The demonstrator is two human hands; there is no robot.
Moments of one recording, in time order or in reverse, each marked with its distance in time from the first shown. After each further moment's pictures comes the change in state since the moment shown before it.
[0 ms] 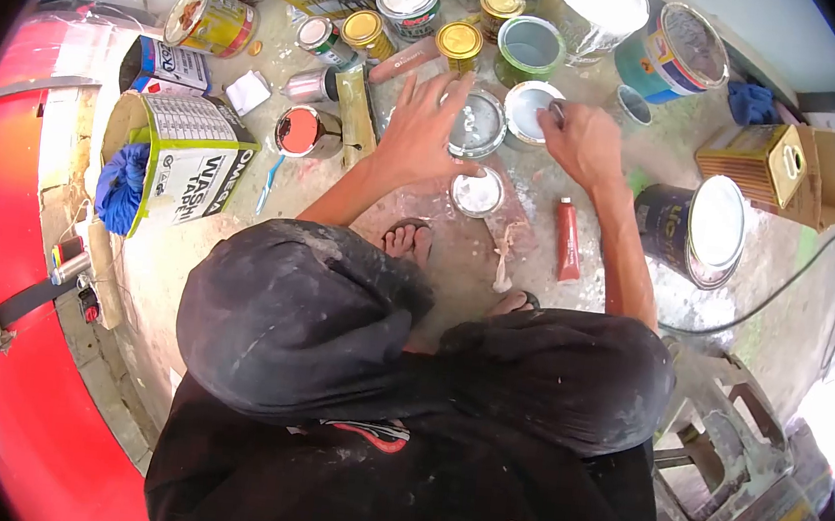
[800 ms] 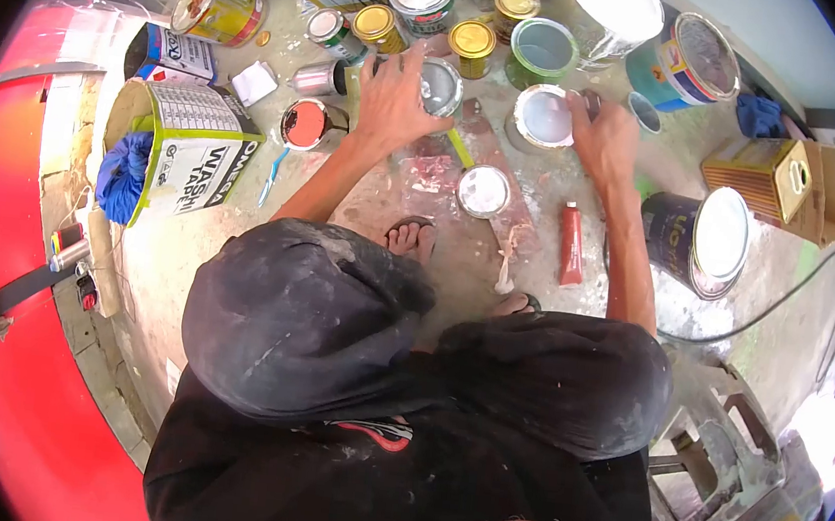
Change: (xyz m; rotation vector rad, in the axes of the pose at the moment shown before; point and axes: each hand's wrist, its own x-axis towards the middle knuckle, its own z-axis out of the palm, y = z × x) left_hand 0.004 -0.048 -0.009 0.195 0.078 -0.292; right_hand 0.012 0.003 0.003 0.147 0.134 0.163
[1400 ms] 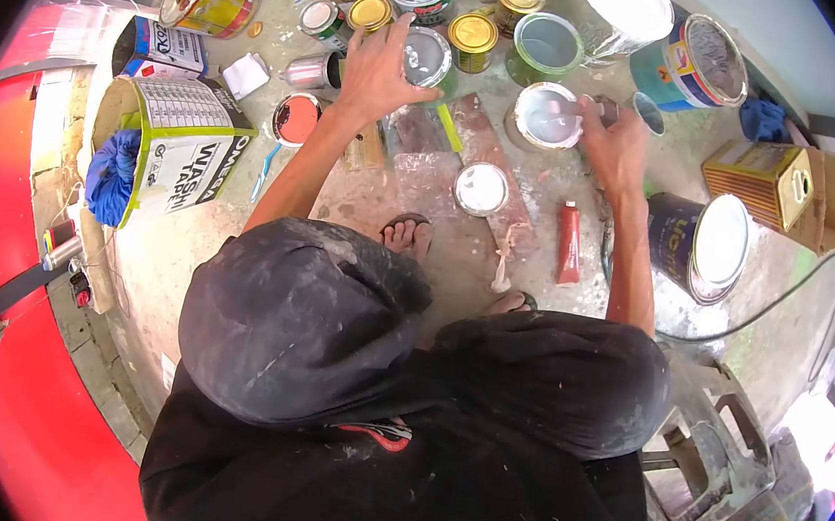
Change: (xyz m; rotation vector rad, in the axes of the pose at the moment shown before) left_hand 0.030 -0.047 0.011 -0.039 0.006 0.041; right_hand -0.001 0.006 -0.007 0.103 -0.045 0.061
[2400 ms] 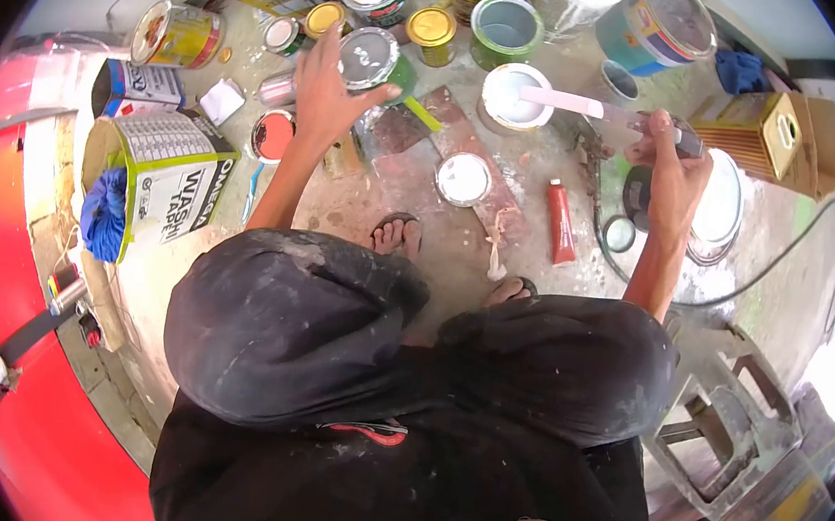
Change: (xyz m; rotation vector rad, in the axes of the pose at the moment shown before) left_hand -0.024 -0.003 -0.010 -0.074 0.149 -0.005; right_hand -0.057 0.005 -0.093 0.680 0.267 0.252
